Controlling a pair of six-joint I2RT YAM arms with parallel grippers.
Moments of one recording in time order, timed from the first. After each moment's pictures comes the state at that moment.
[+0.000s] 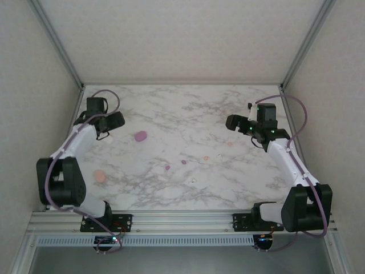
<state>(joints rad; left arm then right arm) 0.01 1.55 1.10 -0.48 0.02 -0.34 0.12 1.28 0.96 -0.43 -0.28 0.30</state>
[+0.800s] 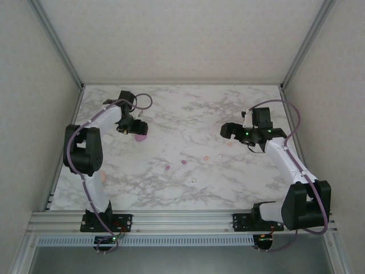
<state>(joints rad) -0.20 1.95 1.46 -0.86 0.10 0.01 0.15 1.30 0.95 -0.57 -0.35 0.33</state>
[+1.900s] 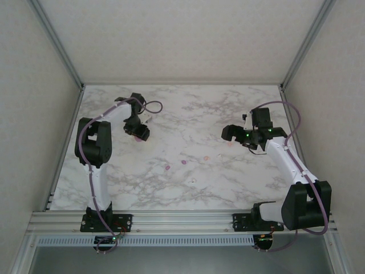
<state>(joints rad) -0.25 2.10 1.58 -1.00 0.03 0.21 0.15 1.30 0.97 -0.67 -0.32 0.36</state>
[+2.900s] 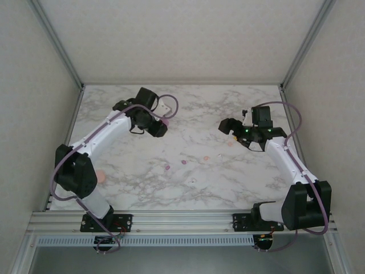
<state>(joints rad) -0.51 1.66 1.46 -0.88 0.18 0.20 0.16 1.30 0.97 -0.54 -0.49 0.58</state>
